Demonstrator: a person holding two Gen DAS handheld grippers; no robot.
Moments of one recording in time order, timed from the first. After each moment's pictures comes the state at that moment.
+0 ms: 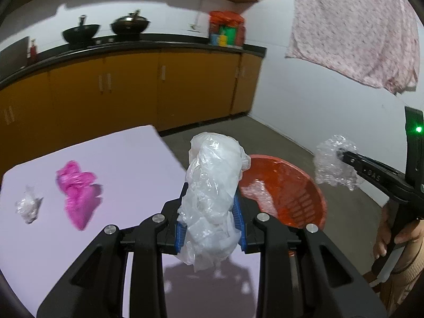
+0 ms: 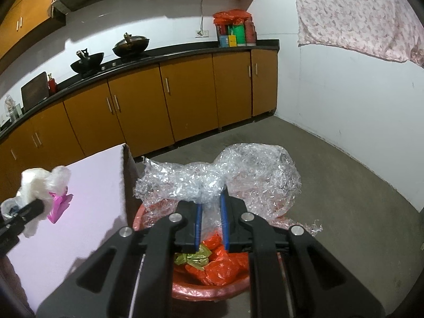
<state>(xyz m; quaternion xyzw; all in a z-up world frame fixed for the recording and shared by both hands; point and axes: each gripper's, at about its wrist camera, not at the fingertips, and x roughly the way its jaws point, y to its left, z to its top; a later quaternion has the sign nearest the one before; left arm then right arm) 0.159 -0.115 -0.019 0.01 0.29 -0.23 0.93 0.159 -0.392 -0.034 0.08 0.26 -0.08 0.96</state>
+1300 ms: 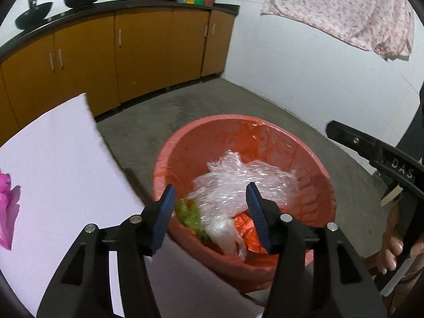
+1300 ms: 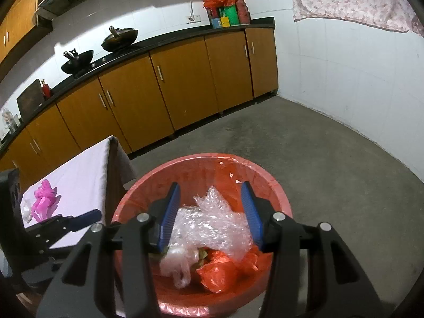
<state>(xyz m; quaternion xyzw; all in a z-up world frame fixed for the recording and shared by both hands) 0.212 -0.191 -0.087 0.04 0.37 -0.29 0.88 0.200 -0.424 -0.085 0.13 0.29 -0.08 0.94</state>
